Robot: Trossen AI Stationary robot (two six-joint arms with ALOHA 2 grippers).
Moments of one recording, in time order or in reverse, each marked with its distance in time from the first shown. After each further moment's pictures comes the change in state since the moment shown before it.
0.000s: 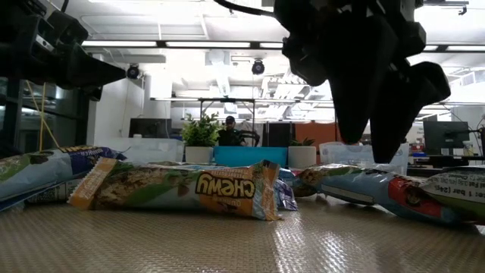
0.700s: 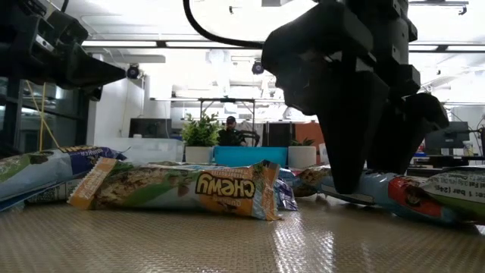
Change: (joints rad) left arm 0.000 0.000 0.000 0.000 0.000 0.000; right arm 0.000 0.104 0.002 0.059 -0.002 0.022
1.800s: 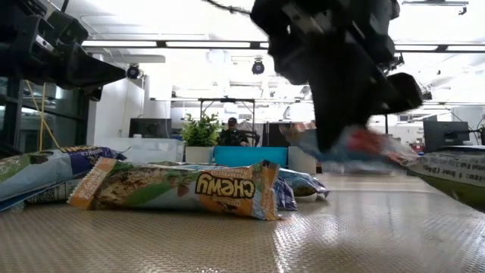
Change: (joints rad) left arm 0.000 0.000 0.000 0.000 0.000 0.000; right arm -0.027 -0.107 -0.003 0.018 0.053 -0.061
